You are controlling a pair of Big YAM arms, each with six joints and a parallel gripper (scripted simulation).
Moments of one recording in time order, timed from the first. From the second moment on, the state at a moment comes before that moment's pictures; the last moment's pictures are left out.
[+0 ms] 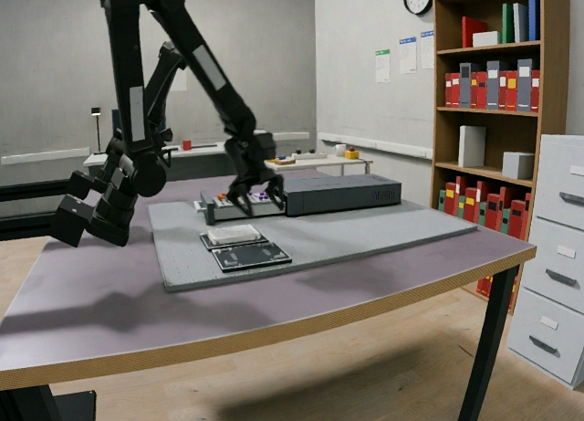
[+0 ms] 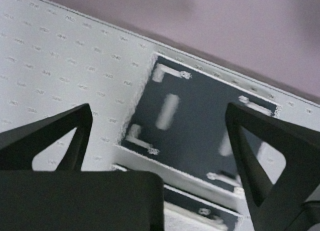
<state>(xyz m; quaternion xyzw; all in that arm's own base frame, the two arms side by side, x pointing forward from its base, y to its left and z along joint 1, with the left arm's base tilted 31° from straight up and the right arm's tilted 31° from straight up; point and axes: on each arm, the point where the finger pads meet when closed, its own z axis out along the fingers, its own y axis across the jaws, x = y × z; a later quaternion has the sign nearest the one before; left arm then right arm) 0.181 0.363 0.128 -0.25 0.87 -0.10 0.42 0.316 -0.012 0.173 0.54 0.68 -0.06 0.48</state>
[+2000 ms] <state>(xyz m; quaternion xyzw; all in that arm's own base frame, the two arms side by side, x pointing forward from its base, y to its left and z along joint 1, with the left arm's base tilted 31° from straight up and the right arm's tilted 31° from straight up) 0.310 -0.024 0.192 0.39 0.79 -0.02 0.47 0.262 0.062 0.209 0.12 0.78 0.04 0.62</state>
